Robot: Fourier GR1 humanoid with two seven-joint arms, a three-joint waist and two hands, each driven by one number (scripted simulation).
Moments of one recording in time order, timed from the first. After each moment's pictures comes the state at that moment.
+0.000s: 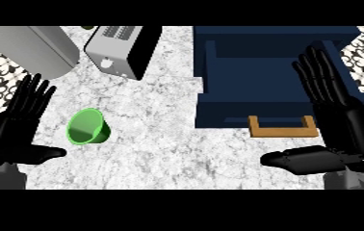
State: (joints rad) left arm -0.08 0.28 0.30 -1.42 0.36 -0.39 -0.14; right arm -0.13 -0.16 -0.01 -1.95 -0.07 0.12 0.08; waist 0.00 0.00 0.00
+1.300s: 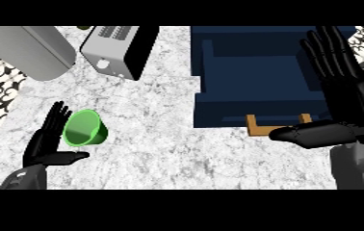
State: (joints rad) left arm -0.37 0.37 0.32 -0.33 0.01 -0.35 -0.83; right arm -0.28 -0.19 -0.10 -1.85 -0.12 0.16 0.11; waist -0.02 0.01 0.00
